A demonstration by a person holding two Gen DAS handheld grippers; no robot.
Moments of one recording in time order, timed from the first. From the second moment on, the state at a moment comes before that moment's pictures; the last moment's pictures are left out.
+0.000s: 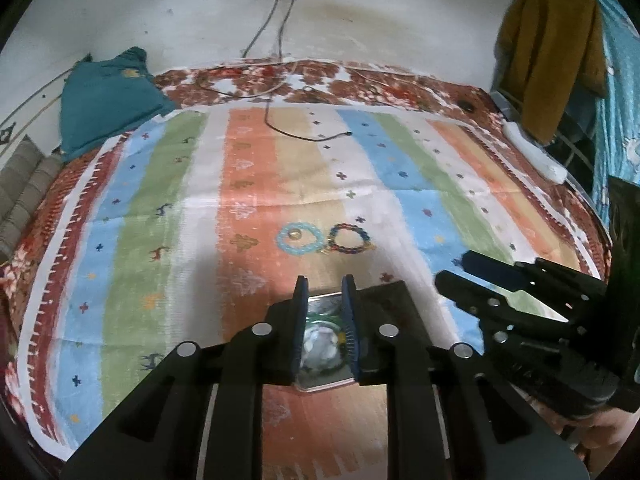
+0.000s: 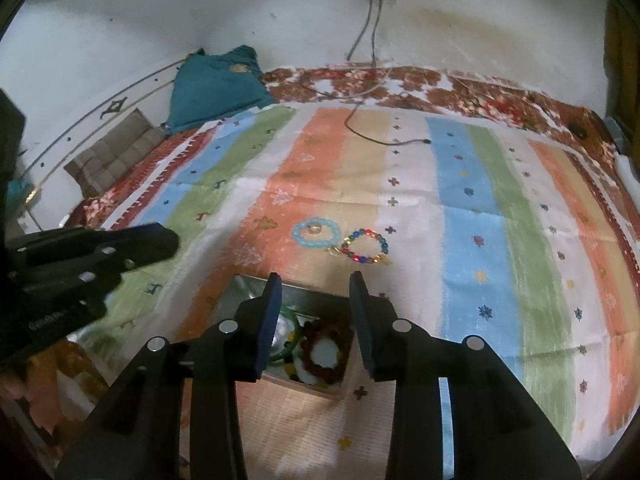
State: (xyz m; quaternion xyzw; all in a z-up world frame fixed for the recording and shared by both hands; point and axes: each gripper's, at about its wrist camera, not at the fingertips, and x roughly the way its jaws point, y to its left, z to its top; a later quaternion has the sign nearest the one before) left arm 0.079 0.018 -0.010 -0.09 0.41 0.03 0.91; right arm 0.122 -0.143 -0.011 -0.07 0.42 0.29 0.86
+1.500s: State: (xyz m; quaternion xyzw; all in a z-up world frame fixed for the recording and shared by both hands) left arm 0.173 0.051 -0.051 -0.05 0.49 0.09 0.87; right arm 0.203 -0.133 -0.034 -0.09 0.46 0.22 0.85
